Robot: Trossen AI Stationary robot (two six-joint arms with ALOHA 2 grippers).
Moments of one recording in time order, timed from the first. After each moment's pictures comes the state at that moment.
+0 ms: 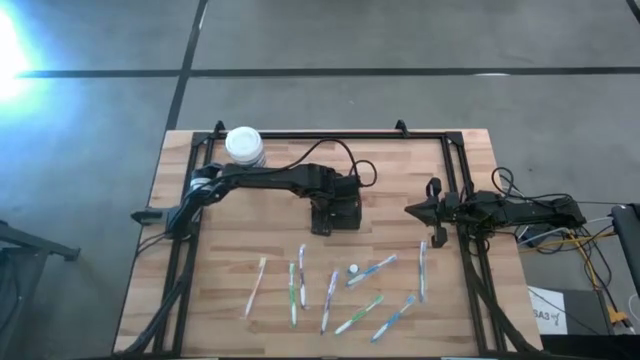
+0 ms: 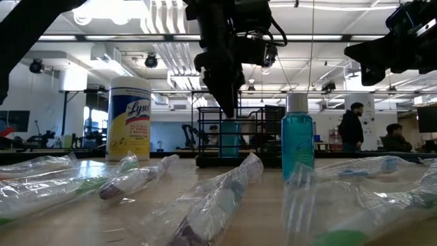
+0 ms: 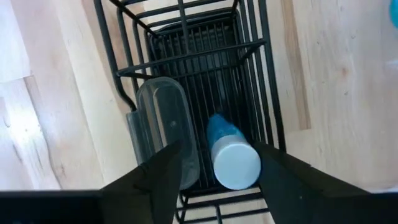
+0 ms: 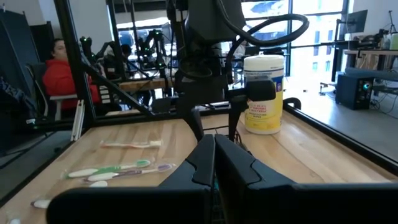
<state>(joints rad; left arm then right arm) 0.08 2.08 1.90 -1.06 -0.04 0.29 0.07 0.05 0.01 0.11 0.13 0.10</state>
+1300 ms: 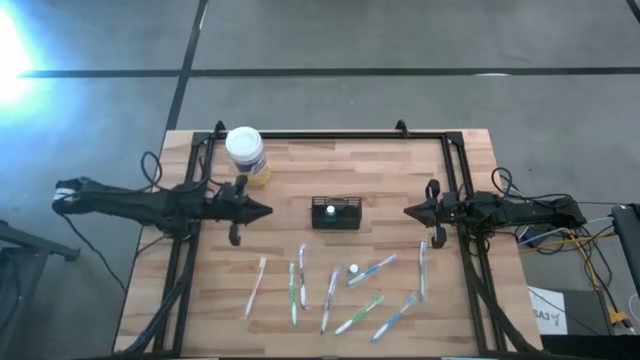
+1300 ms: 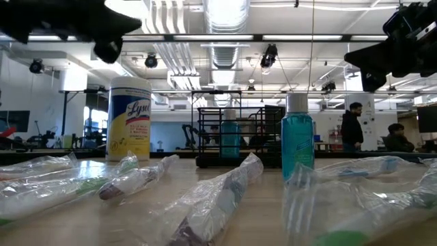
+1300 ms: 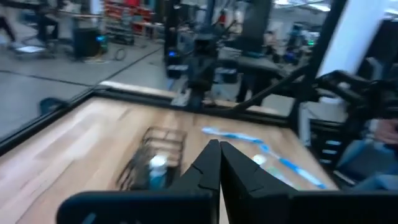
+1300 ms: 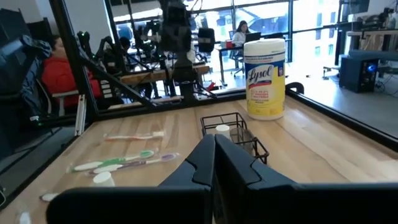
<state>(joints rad) -0.06 0.62 0.31 0.30 -0.08 -0.19 0.07 0.05 0.01 0.06 0.13 0.16</state>
